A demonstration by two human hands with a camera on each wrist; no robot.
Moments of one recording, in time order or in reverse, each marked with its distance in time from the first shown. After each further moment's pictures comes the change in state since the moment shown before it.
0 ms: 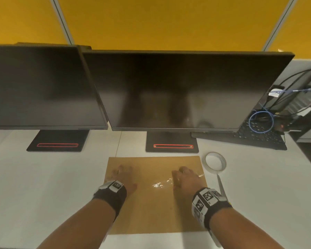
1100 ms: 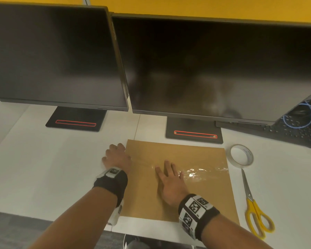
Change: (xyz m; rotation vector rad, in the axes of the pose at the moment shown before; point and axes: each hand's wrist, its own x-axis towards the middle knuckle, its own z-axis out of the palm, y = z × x) left_hand 0.014 -0.063 -0.007 -0.320 0.284 -0.287; right_hand 0.001 -0.107 0.052 0.002 -0.193 -0.157
